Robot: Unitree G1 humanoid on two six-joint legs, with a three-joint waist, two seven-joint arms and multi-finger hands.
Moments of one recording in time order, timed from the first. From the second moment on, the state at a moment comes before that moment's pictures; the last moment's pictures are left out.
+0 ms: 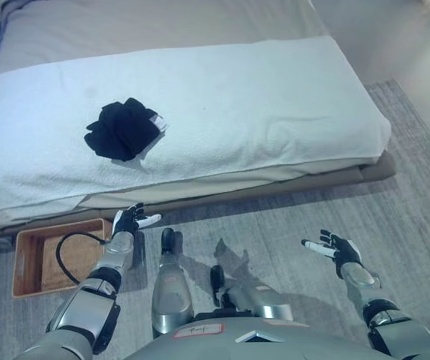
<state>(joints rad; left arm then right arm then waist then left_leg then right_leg) -0.31 0.36 -0.28 1.13 -0.33 -0.07 0.14 -0.10 -0.45 0.18 1.14 0.31 -0.14 -0.02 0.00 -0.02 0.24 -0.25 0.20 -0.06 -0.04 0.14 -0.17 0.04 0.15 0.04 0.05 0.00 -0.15</state>
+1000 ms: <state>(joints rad) -0.42 0.44 -0.36 1.08 -0.37 -0.11 0.23 -0.22 -0.42 0.24 1.10 0.31 -0.16 -0.03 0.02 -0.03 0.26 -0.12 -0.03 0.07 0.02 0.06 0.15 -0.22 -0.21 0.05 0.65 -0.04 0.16</state>
